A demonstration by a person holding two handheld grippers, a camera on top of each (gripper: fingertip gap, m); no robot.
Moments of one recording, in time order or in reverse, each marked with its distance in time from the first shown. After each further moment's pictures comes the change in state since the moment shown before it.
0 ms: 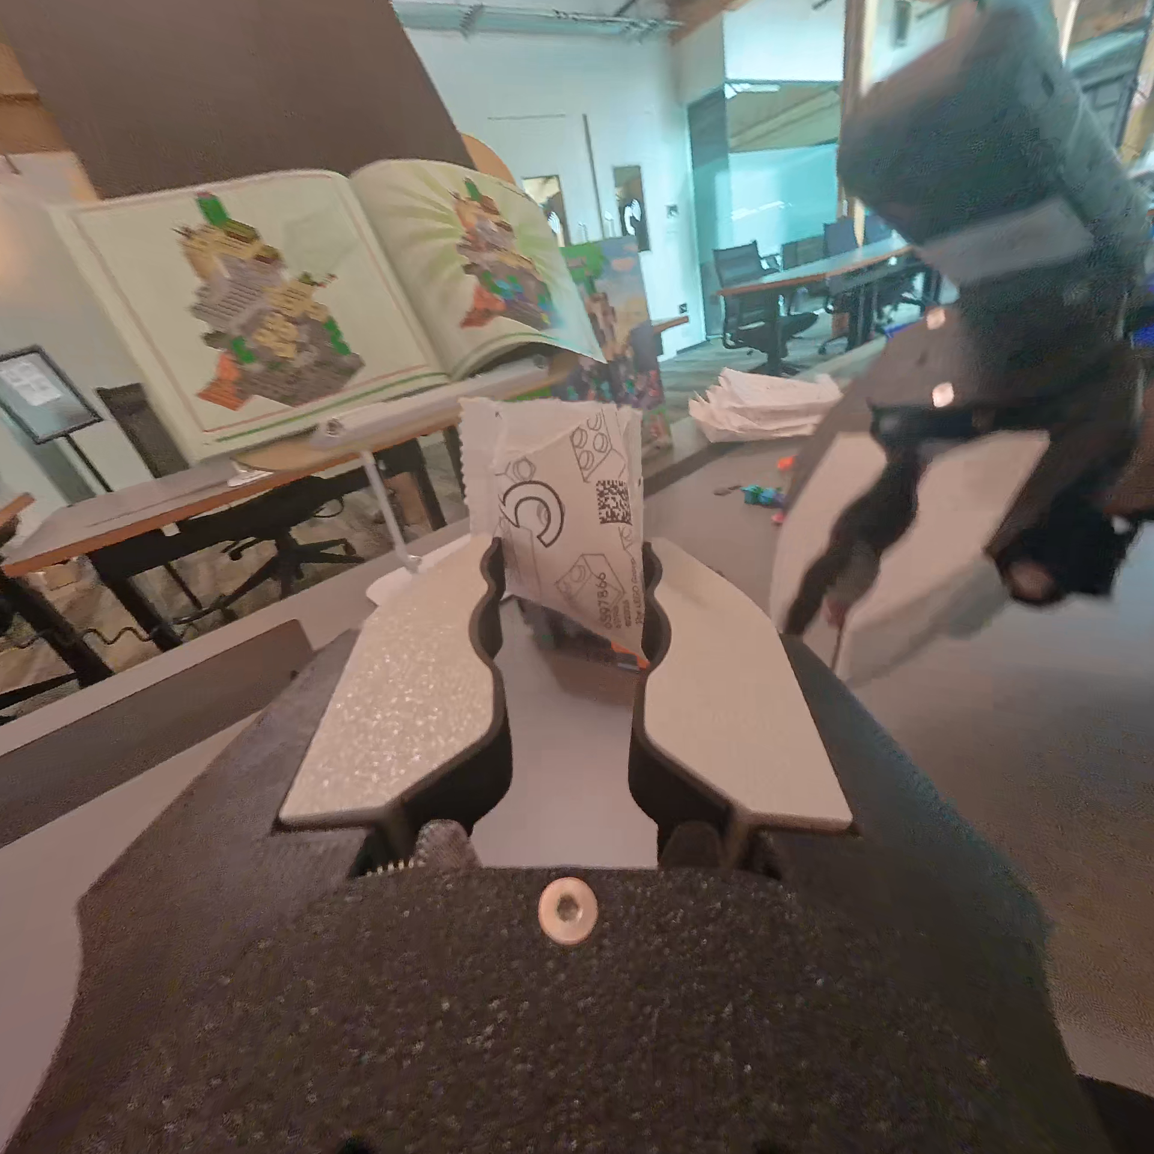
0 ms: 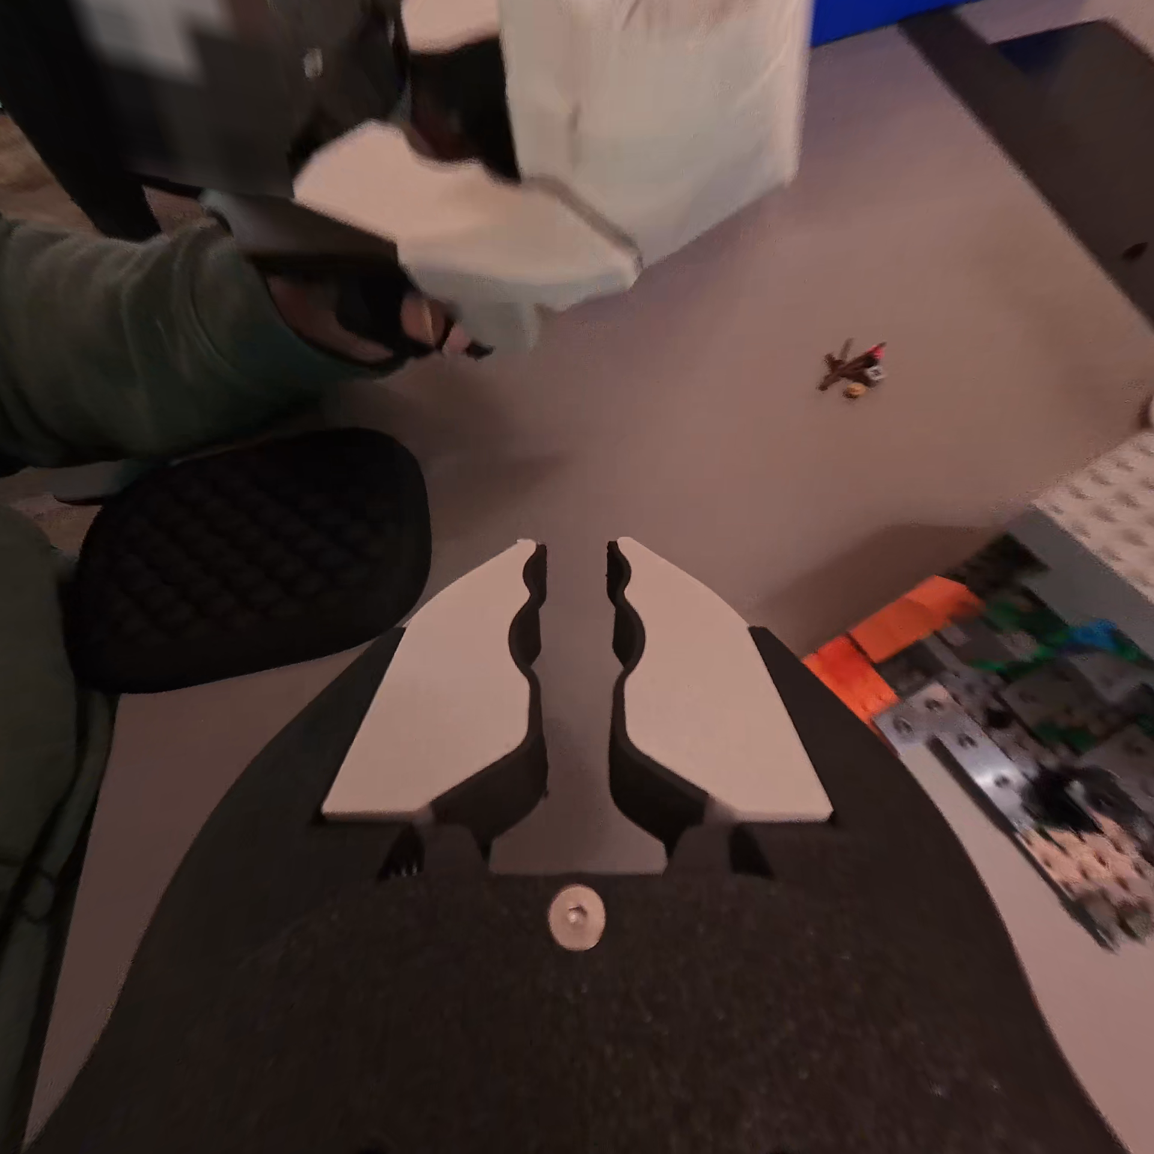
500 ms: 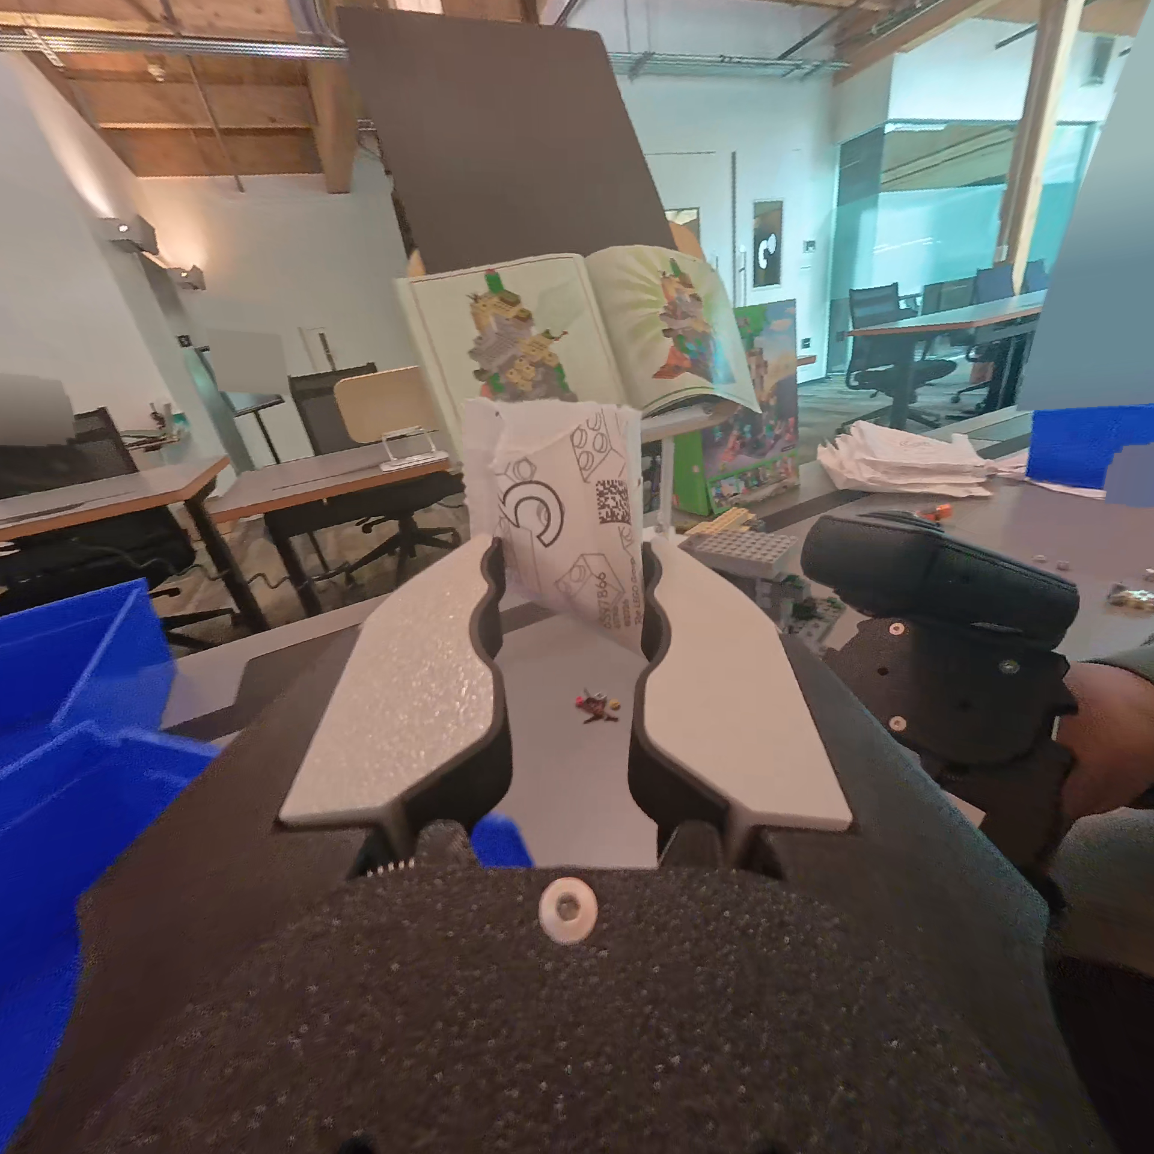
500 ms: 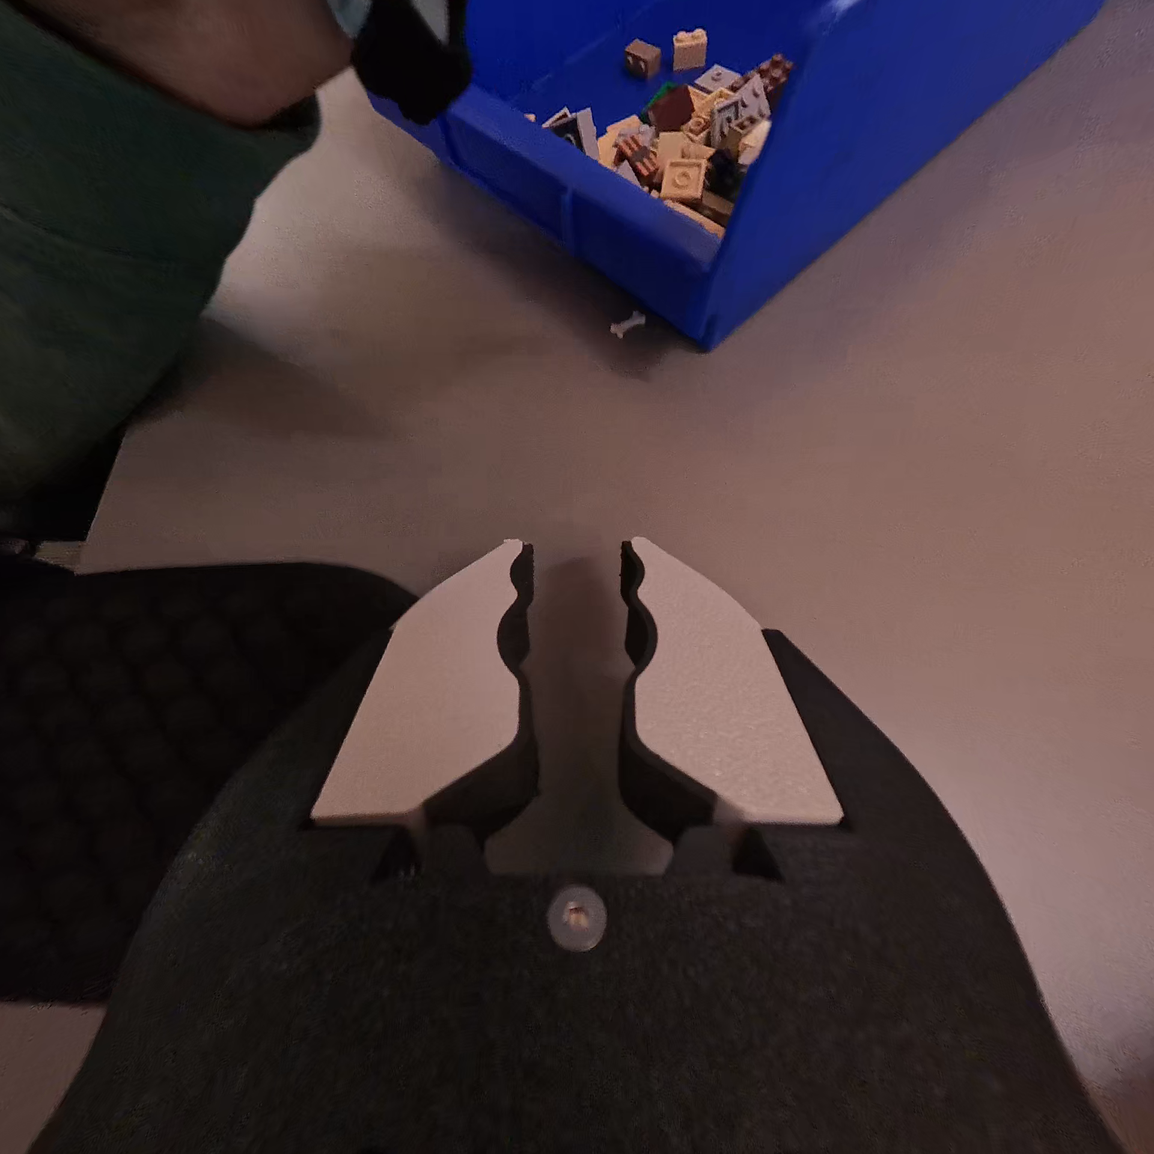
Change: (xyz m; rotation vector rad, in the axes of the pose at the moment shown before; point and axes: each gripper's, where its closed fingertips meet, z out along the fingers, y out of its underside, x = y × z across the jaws) left arm -0.088 -0.040 -0.090 0.029 -0.212 -0.045; right arm -0.045 -0.022 0.141 -0.081 -0.131 -0.104
